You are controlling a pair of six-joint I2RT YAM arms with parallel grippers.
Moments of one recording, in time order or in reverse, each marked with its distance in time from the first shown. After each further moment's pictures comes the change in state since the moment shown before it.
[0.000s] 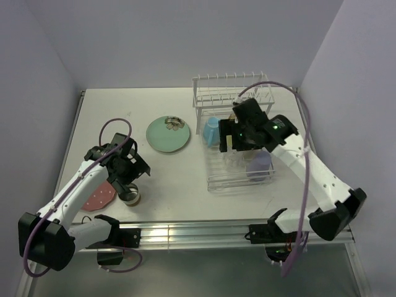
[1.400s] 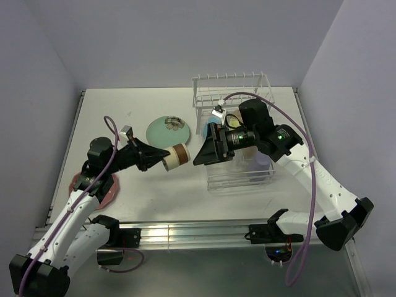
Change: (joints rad) left arm 0.048 -0.320 -0.250 0.986 0.765 -0.518; right arm 0.001 -0.118 -0.093 0.330 -0.948 0.179
